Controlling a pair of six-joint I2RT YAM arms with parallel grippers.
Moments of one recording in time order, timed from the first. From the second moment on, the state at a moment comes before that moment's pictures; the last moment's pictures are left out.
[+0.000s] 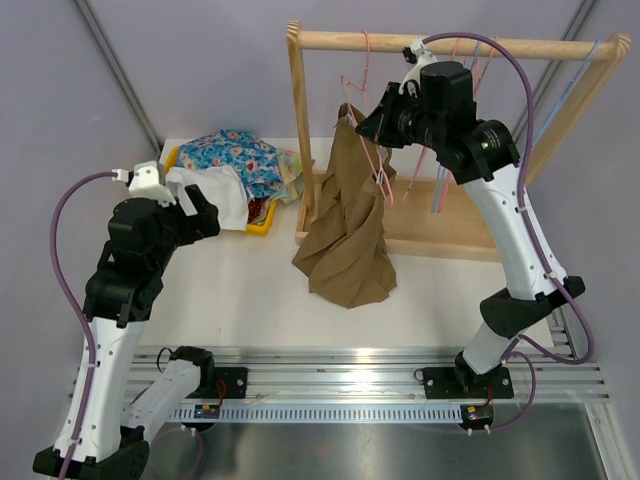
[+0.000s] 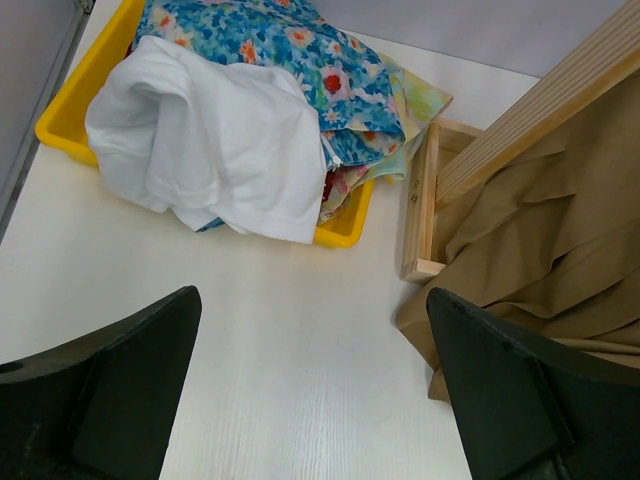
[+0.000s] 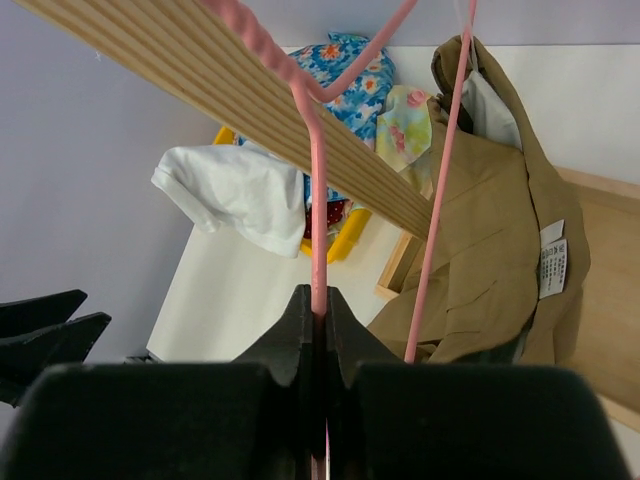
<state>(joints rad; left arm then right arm) -0.19 0.79 1.19 -0.75 -0.14 -0.30 0.51 1.69 2.25 -0.90 -0.11 0.50</state>
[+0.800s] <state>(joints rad) -0.82 1.09 1.40 -0.53 -0.09 -0.26 0.51 1.69 2.32 -0.98 -0.08 0.49</state>
